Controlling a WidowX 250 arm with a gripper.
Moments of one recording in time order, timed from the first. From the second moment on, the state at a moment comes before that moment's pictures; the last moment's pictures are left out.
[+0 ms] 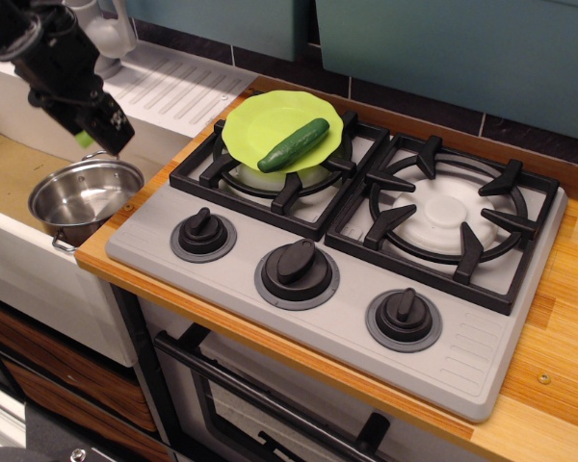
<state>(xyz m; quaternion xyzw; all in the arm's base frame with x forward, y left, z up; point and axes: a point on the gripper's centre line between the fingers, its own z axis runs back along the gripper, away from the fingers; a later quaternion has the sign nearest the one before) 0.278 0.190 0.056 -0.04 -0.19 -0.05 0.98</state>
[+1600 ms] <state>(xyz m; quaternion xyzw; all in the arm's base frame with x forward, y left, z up) 0.257 0.200 0.050 -0.01 -0.14 0.01 0.99</state>
